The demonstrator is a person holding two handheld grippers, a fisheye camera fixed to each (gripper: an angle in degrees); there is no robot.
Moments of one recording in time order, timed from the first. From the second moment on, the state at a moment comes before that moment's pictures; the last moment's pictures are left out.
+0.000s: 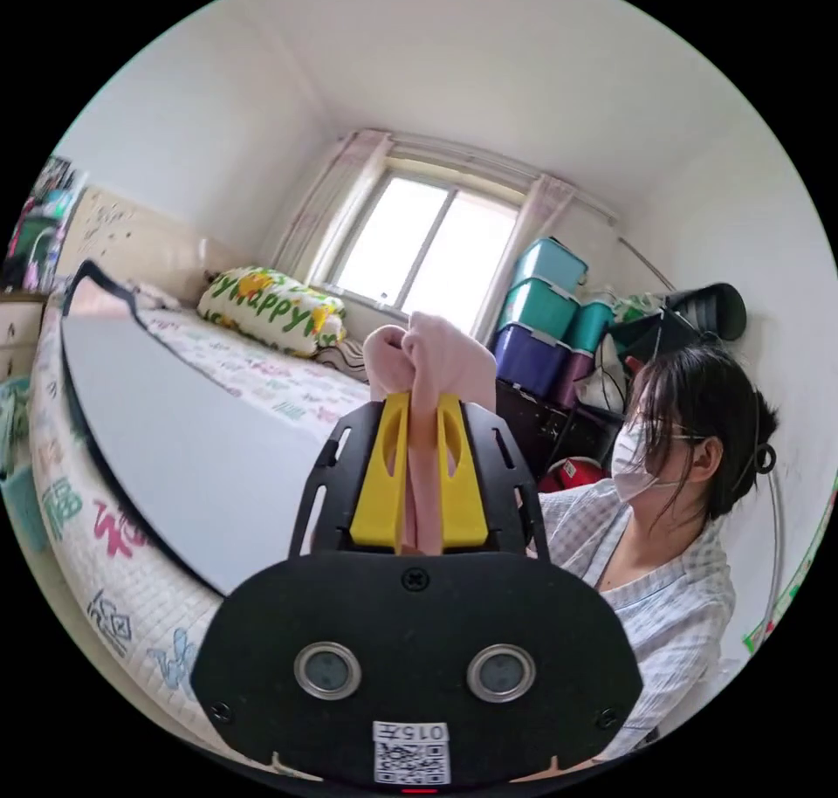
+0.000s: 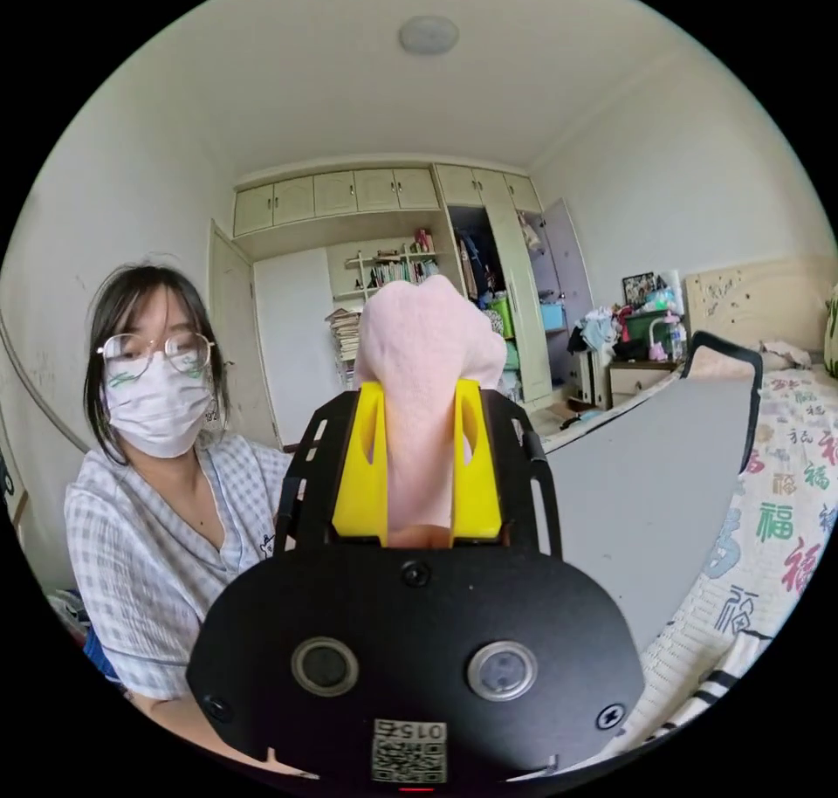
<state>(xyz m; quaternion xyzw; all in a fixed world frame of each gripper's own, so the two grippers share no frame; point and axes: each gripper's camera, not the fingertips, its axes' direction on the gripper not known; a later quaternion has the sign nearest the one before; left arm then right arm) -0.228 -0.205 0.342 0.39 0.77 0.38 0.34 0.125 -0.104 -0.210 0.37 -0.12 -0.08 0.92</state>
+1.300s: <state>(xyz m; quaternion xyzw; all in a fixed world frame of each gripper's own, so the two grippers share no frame) 0.081 -0.242 -0.039 0.34 0.66 0.33 0.59 0.330 0.073 -0.562 0.33 0.14 0.30 0.89</state>
